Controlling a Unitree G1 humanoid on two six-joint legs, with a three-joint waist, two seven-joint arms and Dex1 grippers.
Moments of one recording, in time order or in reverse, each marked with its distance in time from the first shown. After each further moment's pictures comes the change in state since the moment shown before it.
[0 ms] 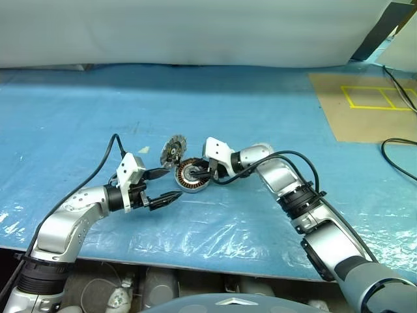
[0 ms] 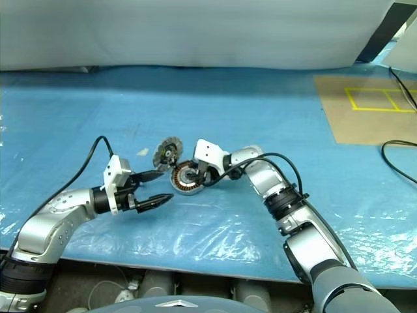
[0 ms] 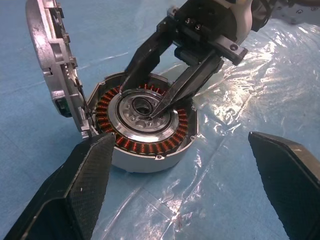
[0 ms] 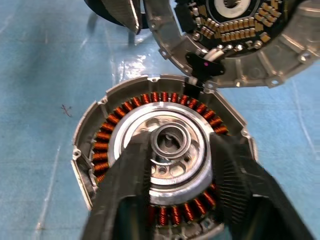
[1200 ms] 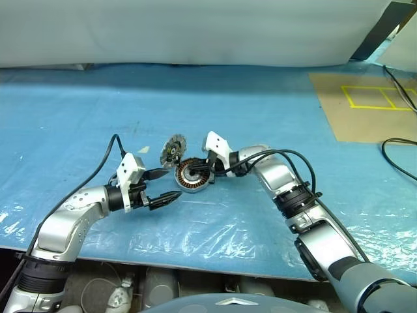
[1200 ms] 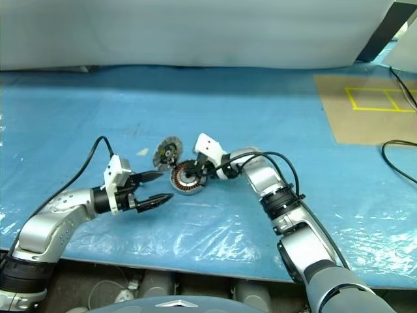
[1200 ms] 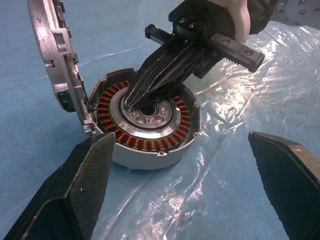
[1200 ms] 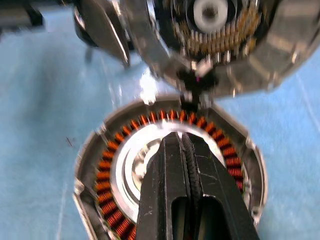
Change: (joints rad) left arm -0.007 0.000 -0.004 0.016 0.000 0.000 -0.002; right arm 0.001 0.059 -0.032 0.052 0.050 0.047 -0.043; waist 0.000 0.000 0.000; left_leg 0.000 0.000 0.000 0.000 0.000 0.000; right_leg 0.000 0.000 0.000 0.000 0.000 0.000
